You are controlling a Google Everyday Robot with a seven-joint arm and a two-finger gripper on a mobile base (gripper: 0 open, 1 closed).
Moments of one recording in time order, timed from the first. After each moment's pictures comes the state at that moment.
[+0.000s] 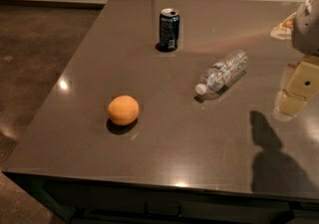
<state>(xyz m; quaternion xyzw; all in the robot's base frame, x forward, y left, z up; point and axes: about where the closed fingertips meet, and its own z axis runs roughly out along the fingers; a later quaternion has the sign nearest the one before) 0.438 -0.217 0.976 -0.60 0.78 -0.03 0.16</state>
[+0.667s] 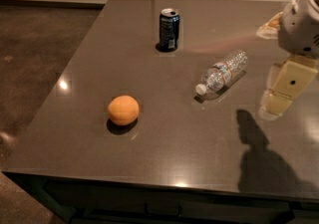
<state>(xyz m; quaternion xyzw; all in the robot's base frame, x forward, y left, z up) 0.441 -0.192 0.976 -0.62 0.77 -0.01 0.18</state>
